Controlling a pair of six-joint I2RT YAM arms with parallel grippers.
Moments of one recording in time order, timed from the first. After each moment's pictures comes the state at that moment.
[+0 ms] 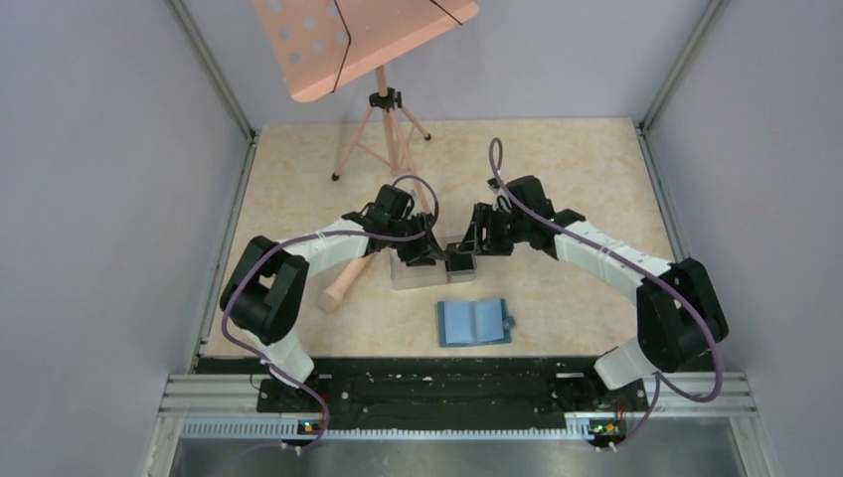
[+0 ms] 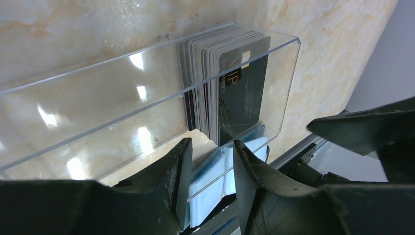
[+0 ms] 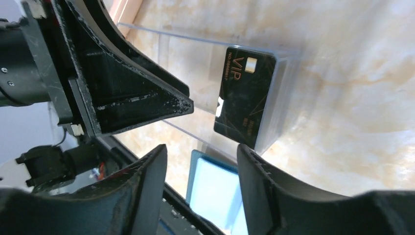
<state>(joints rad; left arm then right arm) -0.54 1.71 1.03 -0.22 0.41 -0.85 0.51 1.51 0.97 -0.27 -0.43 0.57</state>
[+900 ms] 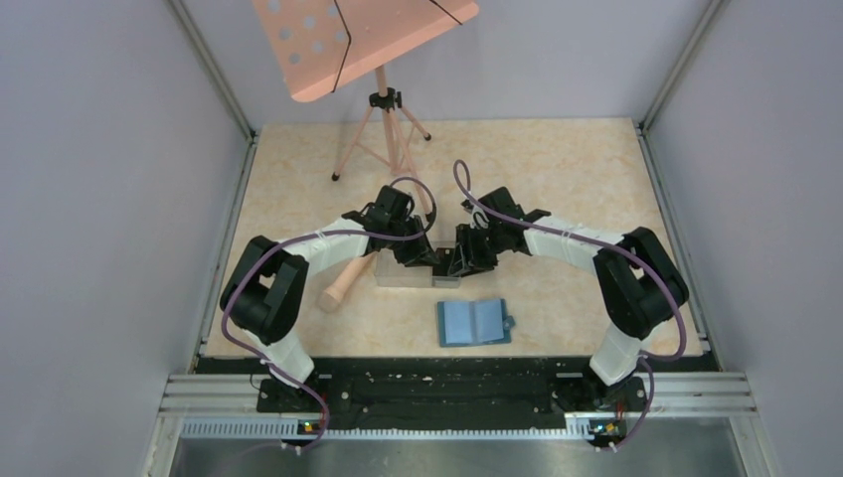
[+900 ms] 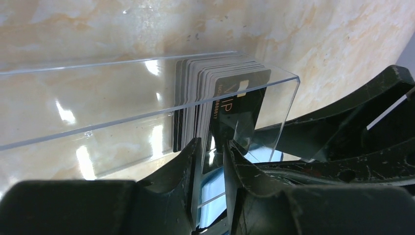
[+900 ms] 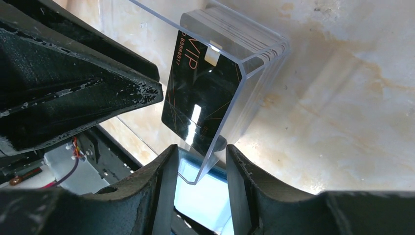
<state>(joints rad) -0.54 1.71 1.05 -0.28 0.34 -0.84 0.59 1.72 1.04 -0.33 -0.46 0.49</state>
